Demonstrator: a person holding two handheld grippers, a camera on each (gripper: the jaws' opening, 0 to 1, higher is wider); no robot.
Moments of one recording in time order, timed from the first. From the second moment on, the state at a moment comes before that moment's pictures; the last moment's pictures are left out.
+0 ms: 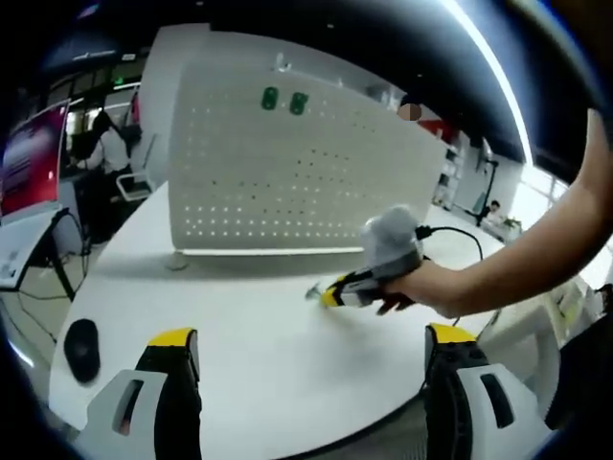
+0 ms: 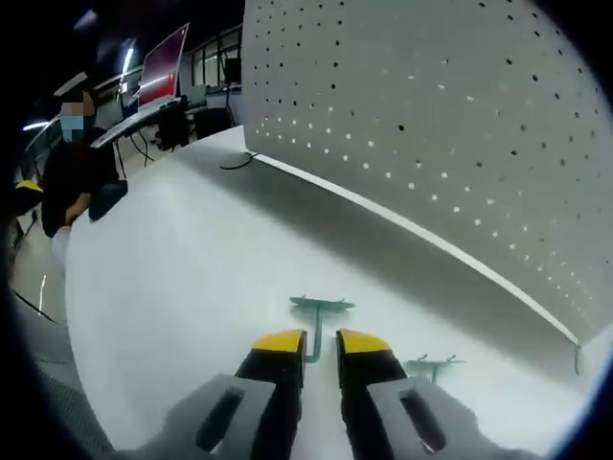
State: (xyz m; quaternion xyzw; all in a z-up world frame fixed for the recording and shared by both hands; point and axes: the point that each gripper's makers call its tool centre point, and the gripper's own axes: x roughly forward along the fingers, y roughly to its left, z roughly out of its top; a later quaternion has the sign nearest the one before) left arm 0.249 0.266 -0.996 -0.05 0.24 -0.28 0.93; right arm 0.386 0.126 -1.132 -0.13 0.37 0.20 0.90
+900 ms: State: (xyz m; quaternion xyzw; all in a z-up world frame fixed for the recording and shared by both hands) left arm 0.248 0.265 -0.994 -0.05 0.23 -0.28 0.93; right arm 0.381 0.123 -1.125 -0.04 0.37 0.16 0.92
